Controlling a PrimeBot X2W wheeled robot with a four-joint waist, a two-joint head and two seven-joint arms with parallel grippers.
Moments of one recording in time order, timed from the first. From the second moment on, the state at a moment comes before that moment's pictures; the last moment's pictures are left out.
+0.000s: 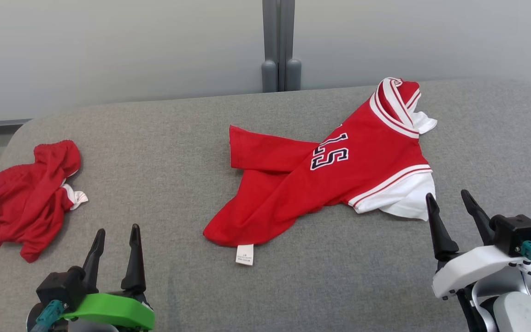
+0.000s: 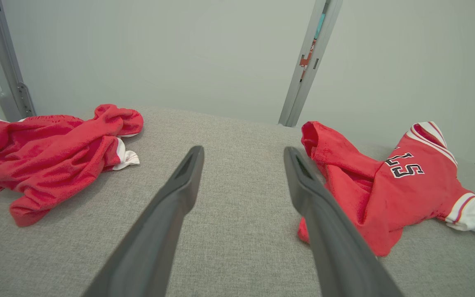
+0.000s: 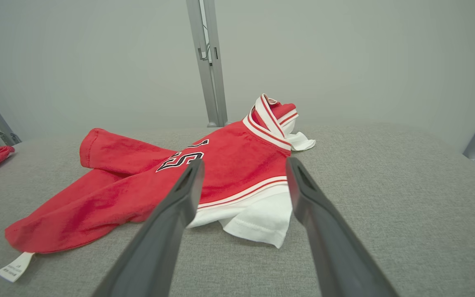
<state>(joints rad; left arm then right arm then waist) -0.04 0.09 -0.04 0.29 -0.35 -0.13 -0.26 -0.05 -0.13 -0.01 0.12 0.20 0.13 -0.07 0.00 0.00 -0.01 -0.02</state>
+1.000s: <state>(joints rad) -0.13 0.09 -0.15 0.43 -0.40 -0.13 -0.12 -0.10 -0.10 -0.01 0.23 0.22 0.13 0.02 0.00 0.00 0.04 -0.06</state>
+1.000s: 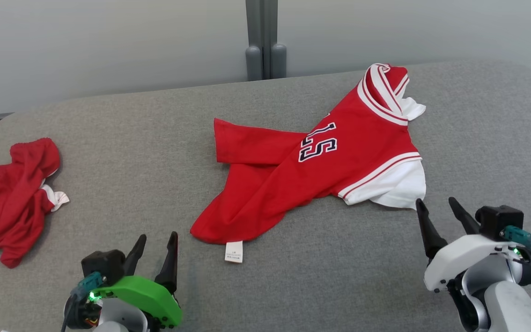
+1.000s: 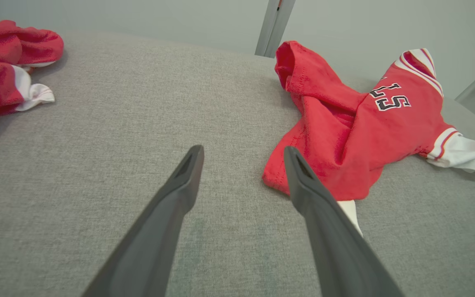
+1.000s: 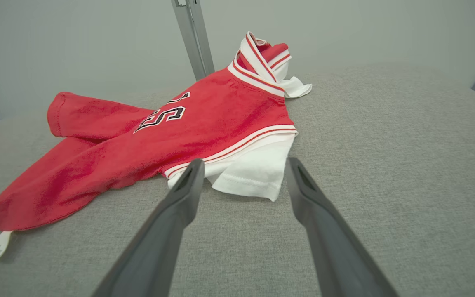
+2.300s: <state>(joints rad) -0.43 0.05 -0.28 0.74 -0.54 -0.11 0.00 -0.53 -0.23 0.24 0.75 0.42 0.13 -0.03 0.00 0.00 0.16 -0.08</state>
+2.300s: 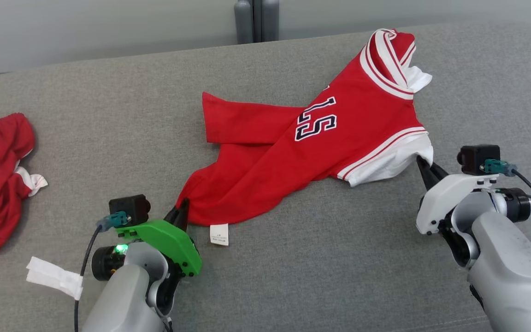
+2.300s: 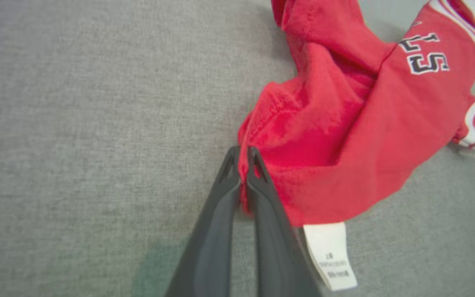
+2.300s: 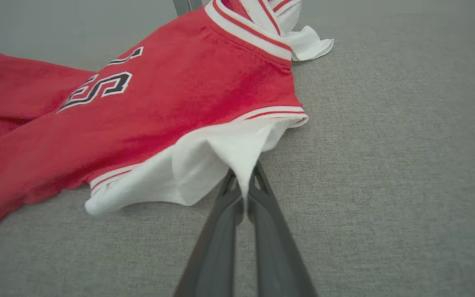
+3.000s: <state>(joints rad) -0.34 0.06 -0.23 -0.08 -1.10 -0.07 0.11 -0.32 -0.25 -0.07 -0.19 0.65 0.13 0.21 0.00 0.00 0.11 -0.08</state>
